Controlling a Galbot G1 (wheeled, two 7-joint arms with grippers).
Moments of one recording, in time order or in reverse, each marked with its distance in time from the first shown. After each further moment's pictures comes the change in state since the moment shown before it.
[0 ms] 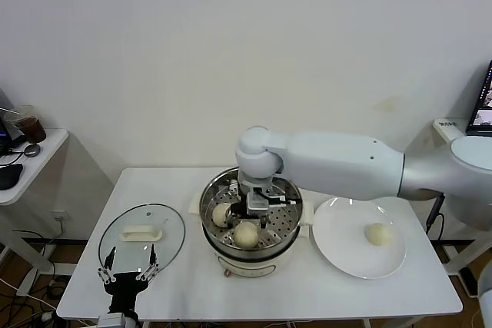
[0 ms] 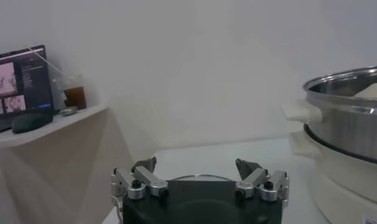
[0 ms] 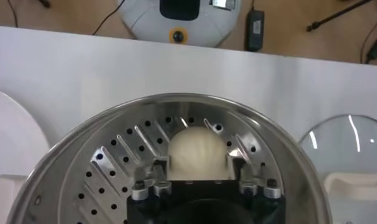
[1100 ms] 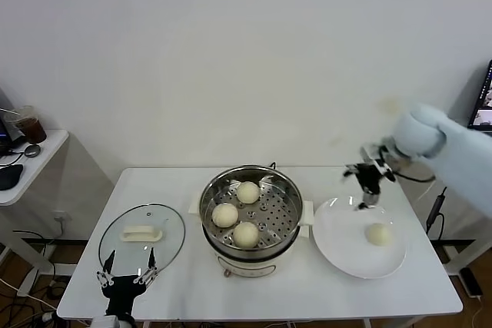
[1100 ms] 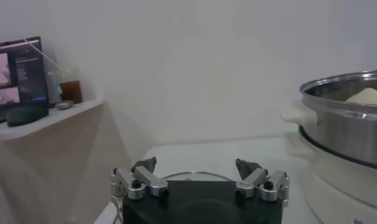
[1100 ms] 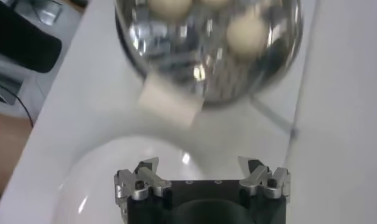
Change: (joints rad) left arm 0.031 0.012 -0.020 -0.031 -0.063 0.031 0.038; right arm -0.361 -0.632 0.475 -0.065 0.041 -0.695 -0.043
